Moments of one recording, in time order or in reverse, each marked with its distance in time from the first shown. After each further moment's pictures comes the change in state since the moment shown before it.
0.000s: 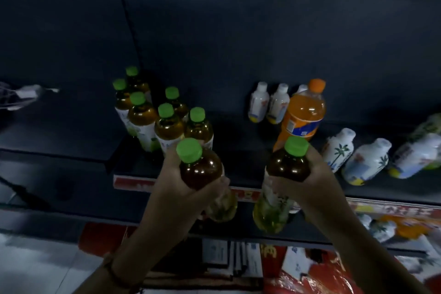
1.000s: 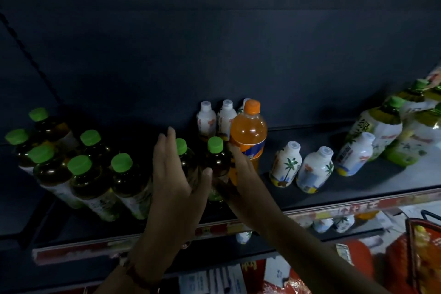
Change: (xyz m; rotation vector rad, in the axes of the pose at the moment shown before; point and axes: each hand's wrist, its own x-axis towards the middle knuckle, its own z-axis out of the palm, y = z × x) left_hand 0.082 0.002 0.091 0.388 0.026 0.121; right_hand 0.074 0.048 -0.012 -0.358 0.057 -0.137
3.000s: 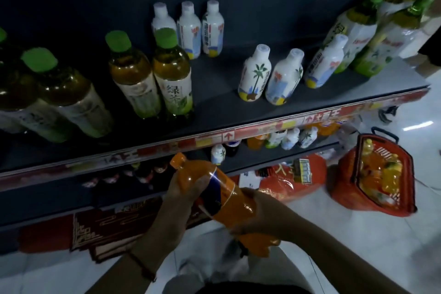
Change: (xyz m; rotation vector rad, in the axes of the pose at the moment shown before) left_hand -0.164 -0.070 0.066 -0.732 -0.466 -0.763; right_hand -0.200 0.079 -0.010 -0.010 -0.600 0.770
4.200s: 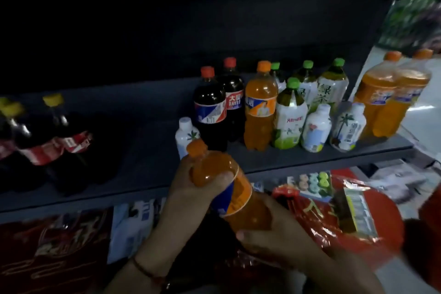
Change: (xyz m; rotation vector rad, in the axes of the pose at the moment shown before) left_hand 0.234 -0.314 0.083 0.275 0.152 0.523; right_hand 0.278 0.355 0.035 0.342 0.275 -0.510
